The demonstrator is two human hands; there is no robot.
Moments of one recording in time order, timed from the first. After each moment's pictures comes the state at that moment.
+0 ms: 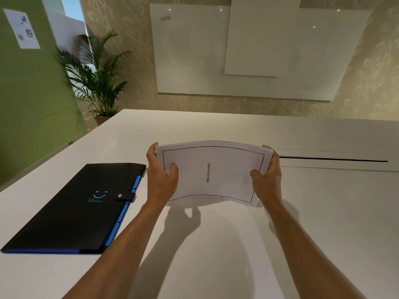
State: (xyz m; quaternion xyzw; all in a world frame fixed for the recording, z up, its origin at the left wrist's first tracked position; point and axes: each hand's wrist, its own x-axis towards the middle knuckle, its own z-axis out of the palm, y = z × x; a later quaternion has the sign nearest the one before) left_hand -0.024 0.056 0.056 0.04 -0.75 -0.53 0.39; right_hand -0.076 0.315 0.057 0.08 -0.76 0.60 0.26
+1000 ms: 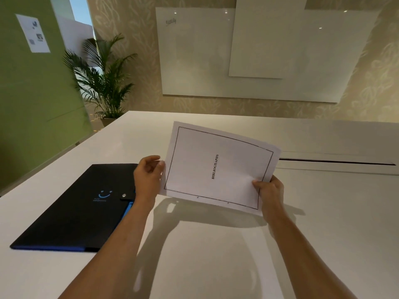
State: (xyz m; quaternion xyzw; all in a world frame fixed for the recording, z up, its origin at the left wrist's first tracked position) left_hand -0.025 0.016 0.046 0.10 -0.64 -0.68 0.35; right_hand -0.083 0.323 0.025 -0.05 -0.64 0.76 0.09
